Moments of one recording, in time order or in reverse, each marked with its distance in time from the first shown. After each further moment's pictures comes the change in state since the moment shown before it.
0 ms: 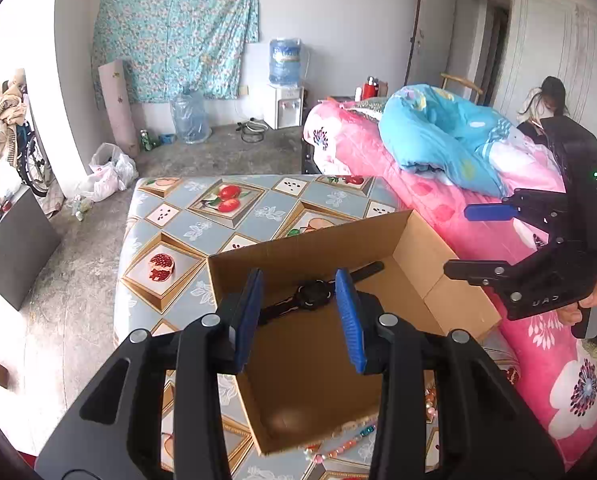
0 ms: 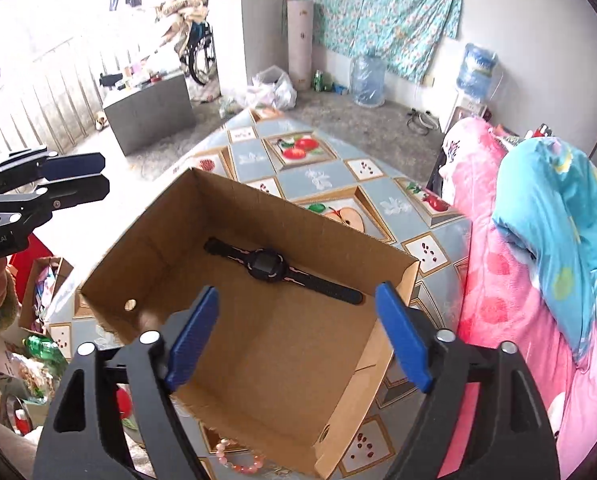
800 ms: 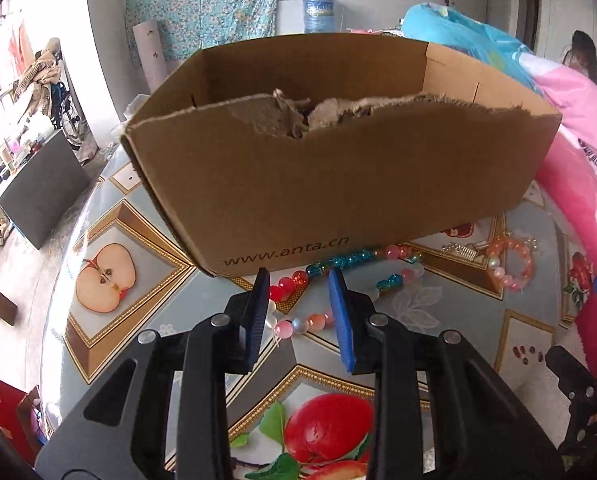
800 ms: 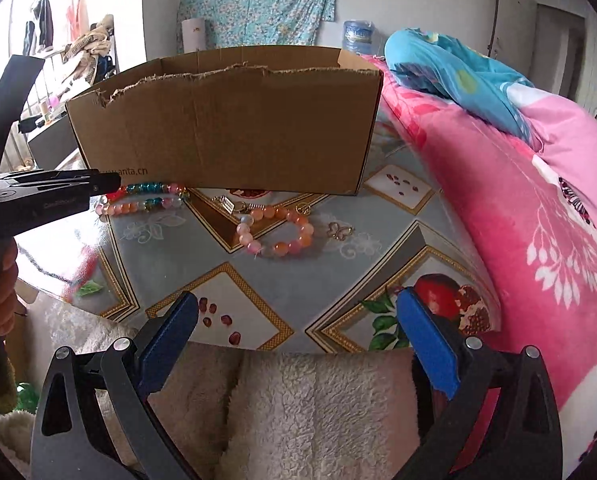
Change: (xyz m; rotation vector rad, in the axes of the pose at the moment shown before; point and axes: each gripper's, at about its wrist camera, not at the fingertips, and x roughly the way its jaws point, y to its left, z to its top) left arm 0.073 -0.053 -0.202 -0.014 0.135 0.185; right arm 0.015 0.094 -0.264 0.306 -0.070 -0.315
